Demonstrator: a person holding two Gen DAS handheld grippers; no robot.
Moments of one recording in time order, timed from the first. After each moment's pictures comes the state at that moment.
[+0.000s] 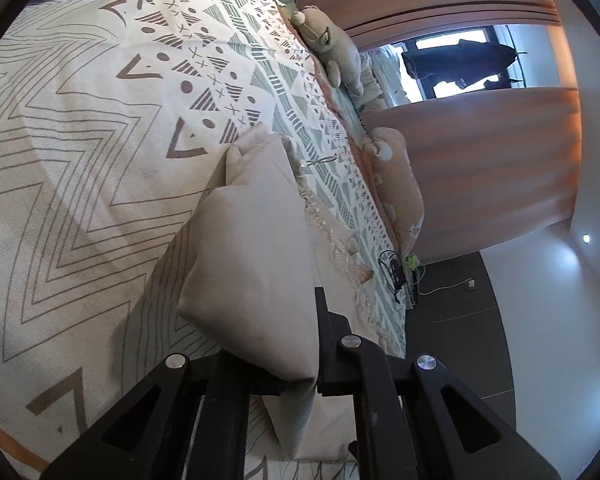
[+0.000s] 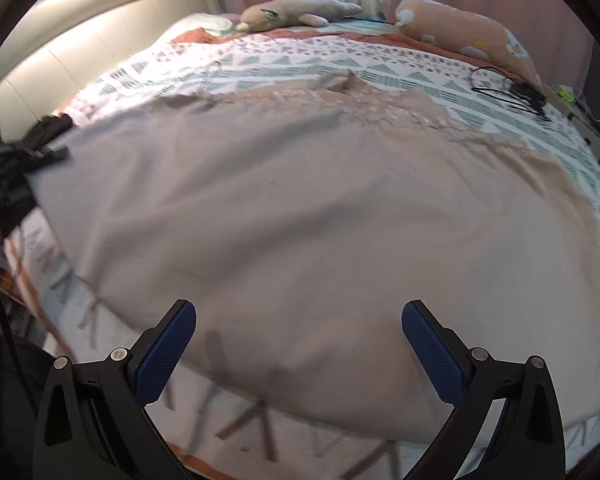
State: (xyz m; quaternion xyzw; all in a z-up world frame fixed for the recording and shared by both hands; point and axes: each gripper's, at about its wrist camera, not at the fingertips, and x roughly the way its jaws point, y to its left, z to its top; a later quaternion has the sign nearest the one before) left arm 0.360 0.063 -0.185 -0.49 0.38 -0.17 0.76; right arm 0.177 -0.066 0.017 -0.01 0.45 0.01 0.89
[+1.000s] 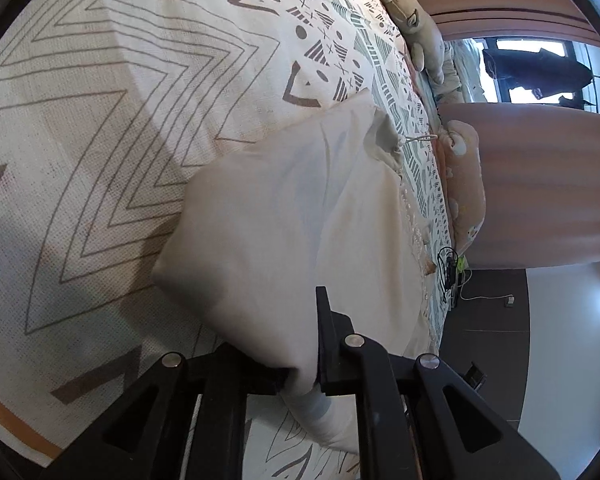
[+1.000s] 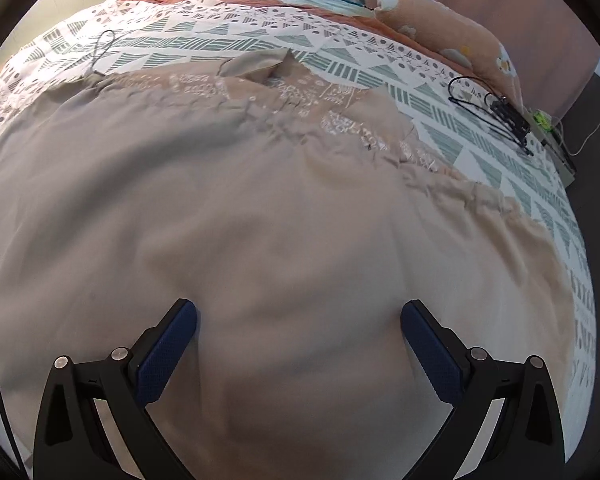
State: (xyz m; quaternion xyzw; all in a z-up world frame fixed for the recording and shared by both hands) left arm 0.360 0.067 -0.238 -0.50 0.49 -0.08 0.71; right arm 0.312 -0.069 -0.016 -0.10 0.49 -0.06 0.87
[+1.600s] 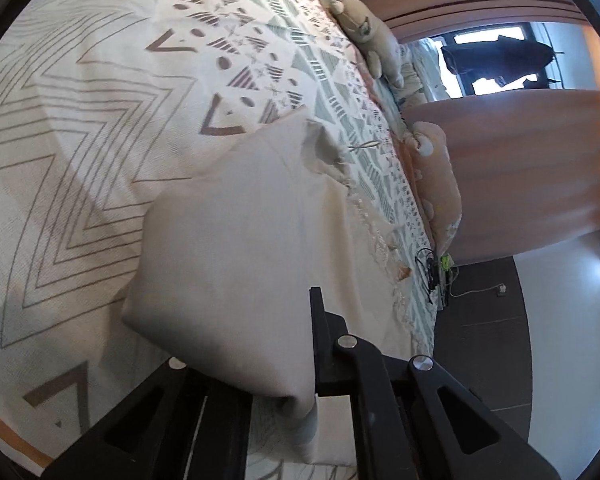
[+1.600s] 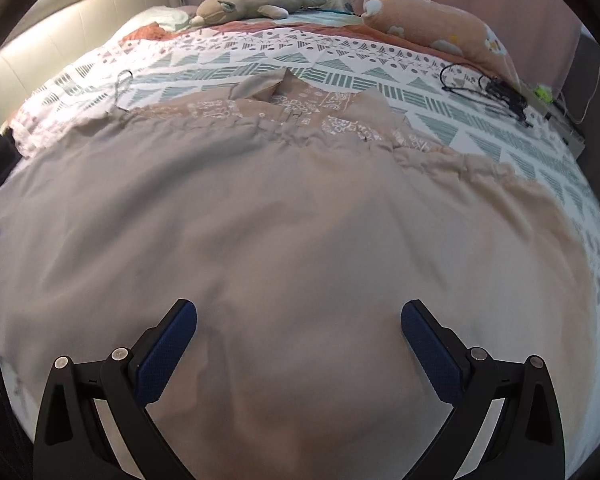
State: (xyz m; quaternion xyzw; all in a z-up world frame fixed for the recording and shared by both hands) left arm 0.366 0.047 -0.193 -0.48 0.43 -0.12 0.75; right arm 0.257 -0.091 0.001 0.00 0.46 -0.03 0.89
